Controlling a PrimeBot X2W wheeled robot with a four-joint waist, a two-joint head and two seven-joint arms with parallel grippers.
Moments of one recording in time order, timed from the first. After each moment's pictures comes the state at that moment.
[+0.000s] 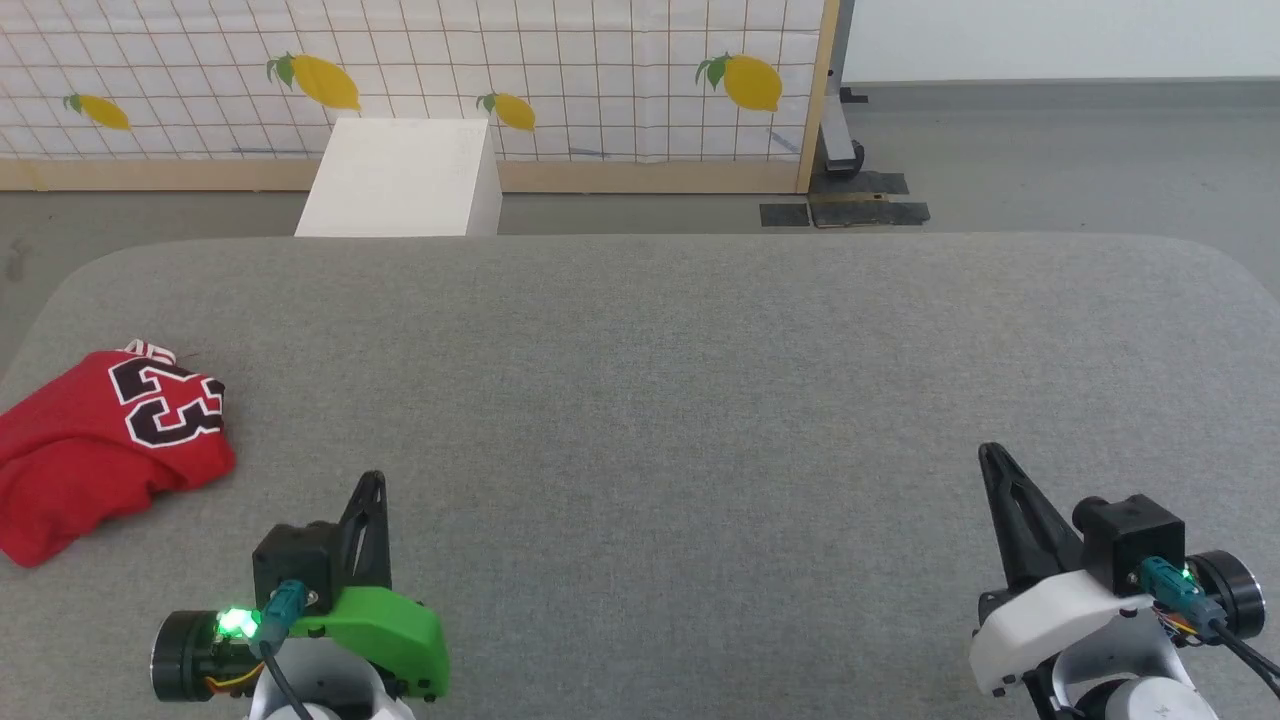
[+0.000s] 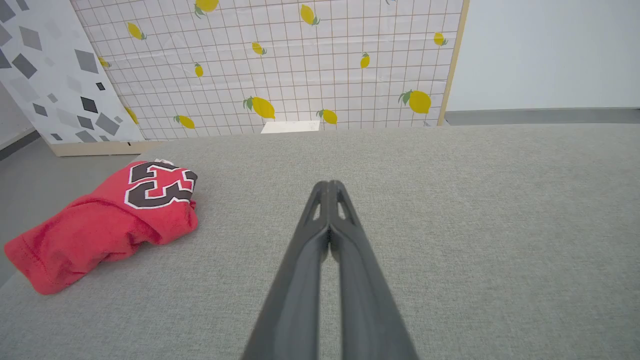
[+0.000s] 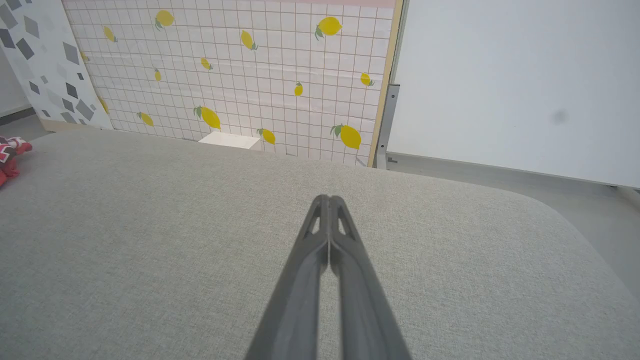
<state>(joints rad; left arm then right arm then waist) 0.02 0.05 0.00 0.00 -0.01 -0.01 0.00 0.02 -0.05 0.00 0.01 0.01 0.13 0.00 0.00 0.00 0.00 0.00</state>
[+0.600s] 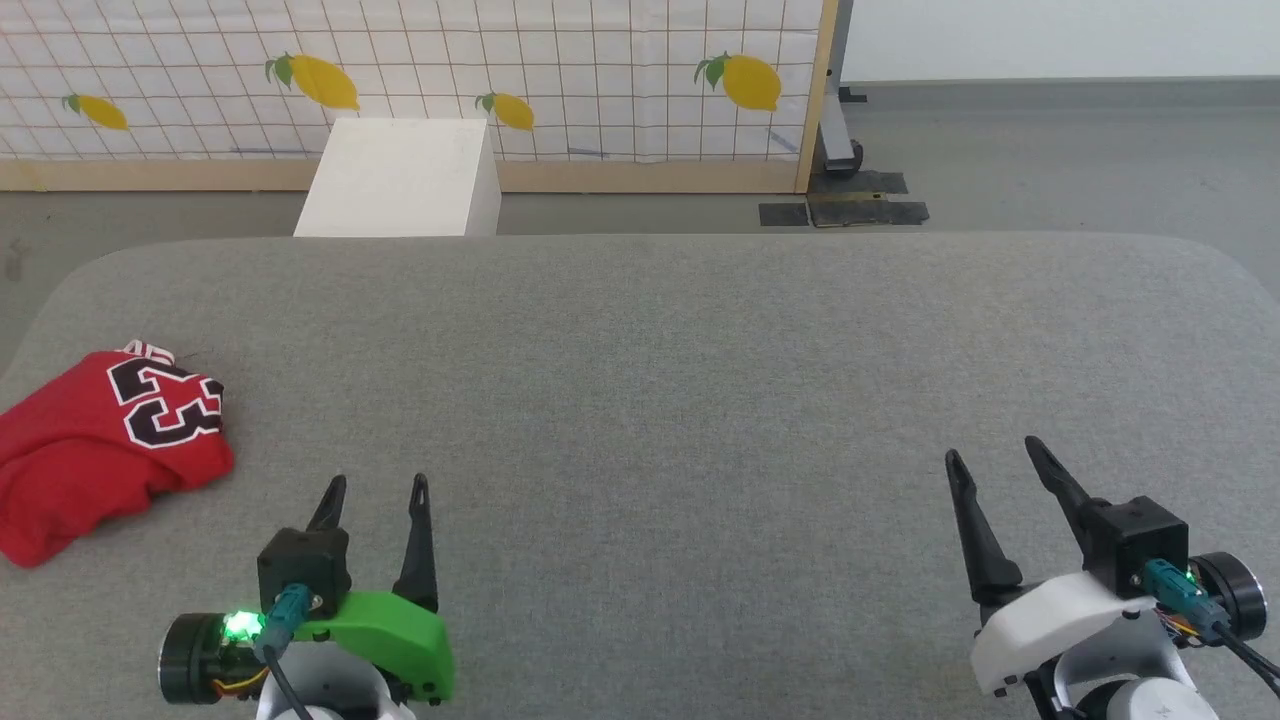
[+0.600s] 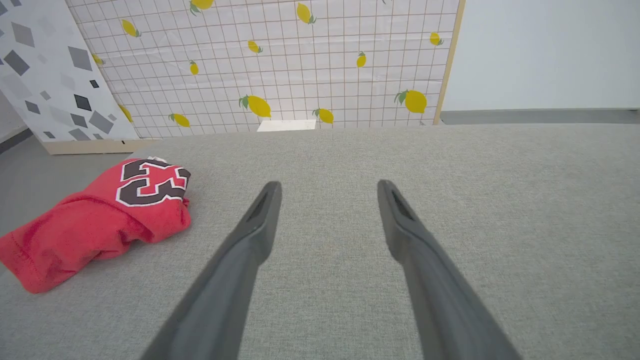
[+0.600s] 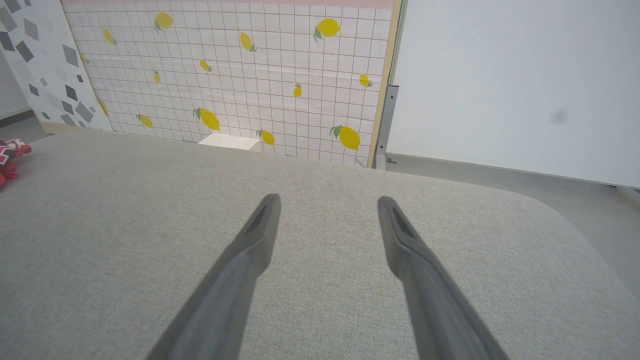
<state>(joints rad) 0.02 0.05 -0.01 0.01 -0.02 -0.01 -0.01 0.02 -0.05 -0.01 0.01 0.01 0.13 -0.01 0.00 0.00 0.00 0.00</state>
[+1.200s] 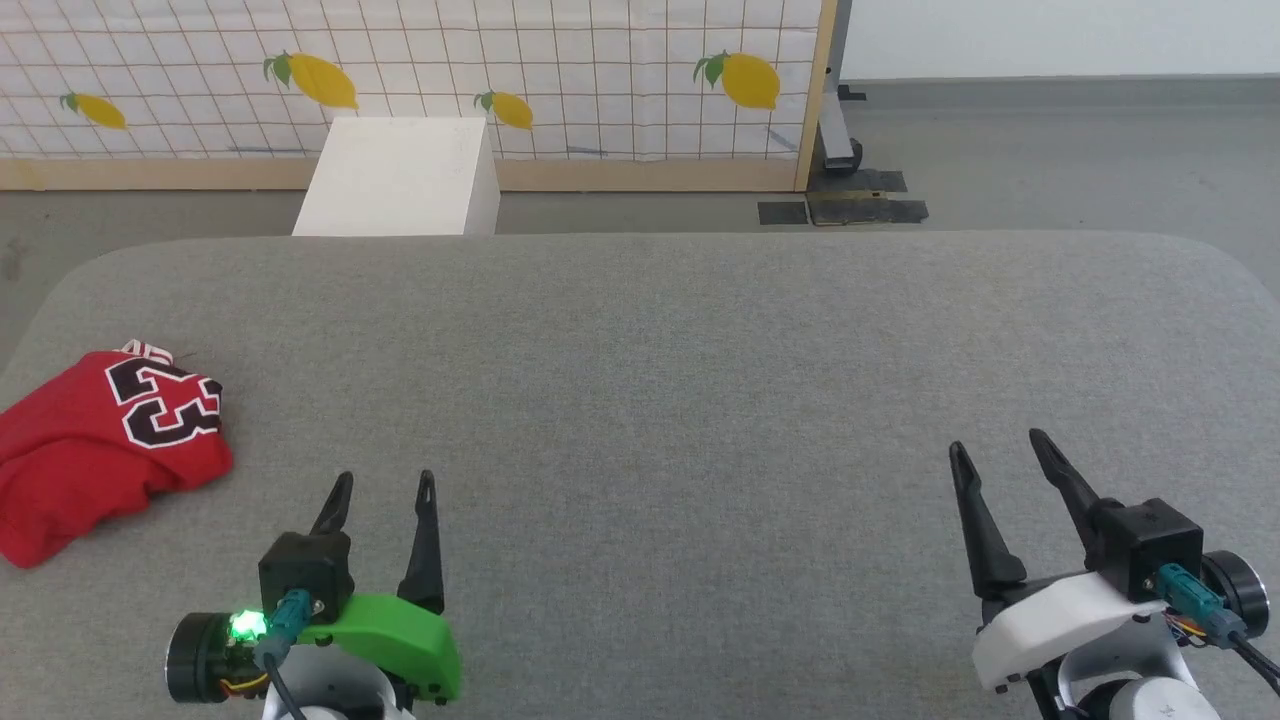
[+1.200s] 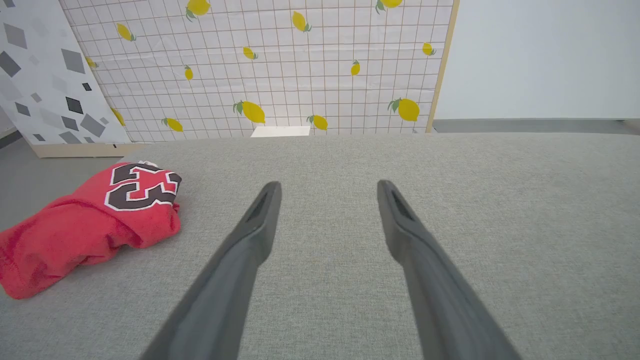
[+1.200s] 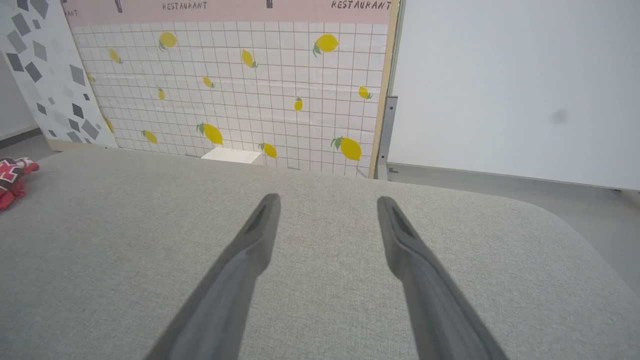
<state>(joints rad) 0.02 0.05 -0.03 0.02 -0.05 -0.01 -0.05 0.02 -0.05 -0.01 0.00 0.04 0.13 -0.05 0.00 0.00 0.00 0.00</state>
